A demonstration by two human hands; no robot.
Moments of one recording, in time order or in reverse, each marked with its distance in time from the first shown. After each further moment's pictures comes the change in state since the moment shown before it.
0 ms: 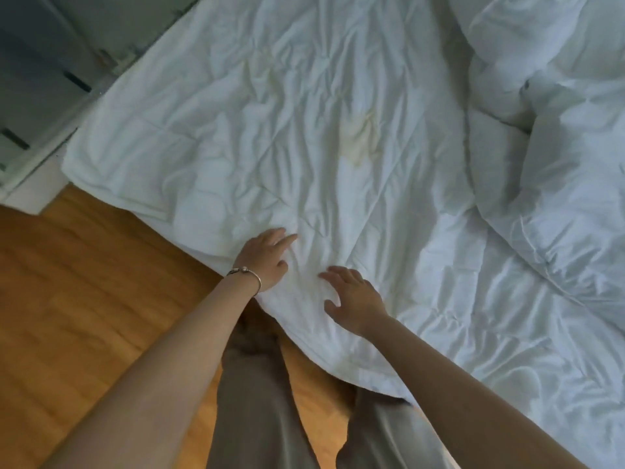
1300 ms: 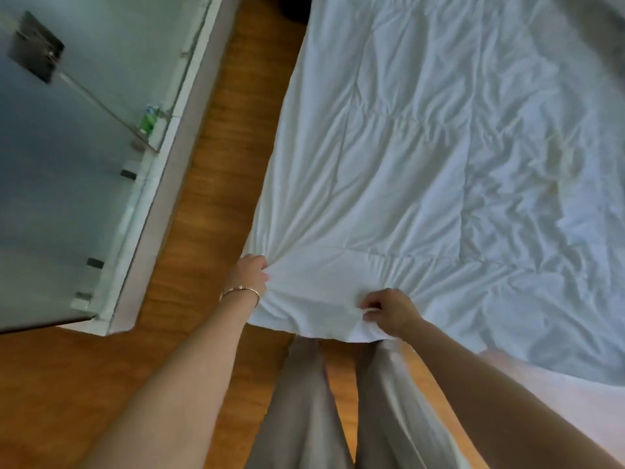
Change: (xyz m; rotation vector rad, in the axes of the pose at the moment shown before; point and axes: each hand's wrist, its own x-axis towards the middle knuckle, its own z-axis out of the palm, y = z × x) left_hand 0.093 -0.540 -0.234 0.010 -0.130 -0.103; right_hand 0.340 -0.401 0.043 0.337 -0.047 0.528
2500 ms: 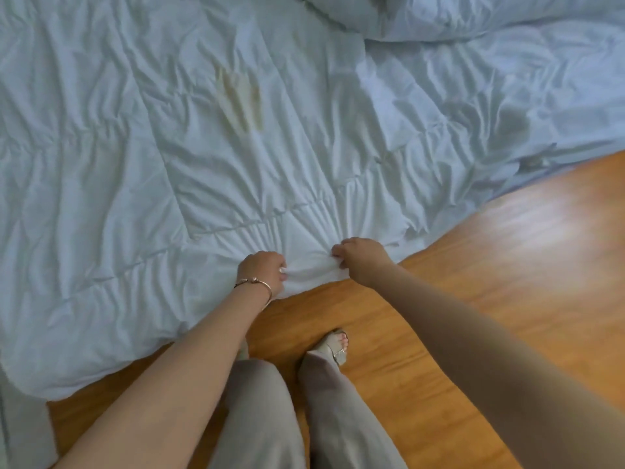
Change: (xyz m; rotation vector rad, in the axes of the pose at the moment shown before) left_hand -0.106 0.452 0.223 0.651 -0.165 0.535; right_hand -0.135 0.403 -0.049 -0.104 0.189 0.035
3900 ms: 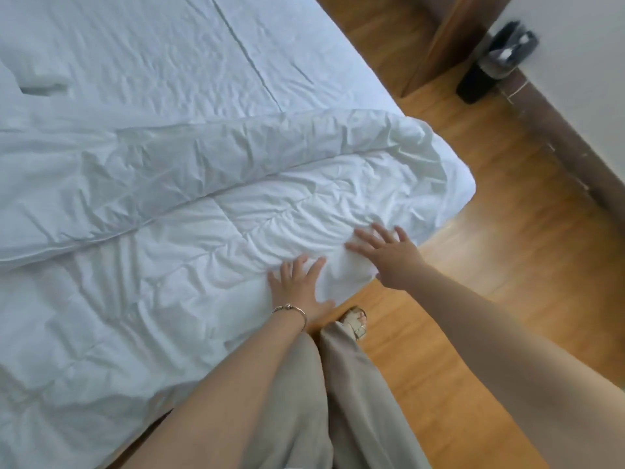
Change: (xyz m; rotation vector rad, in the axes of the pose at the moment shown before) left_hand 0.240 0.702 -0.179 0.004 0.040 0.233; right_hand -0.169 0.726 -0.179 -0.167 -0.042 0.299
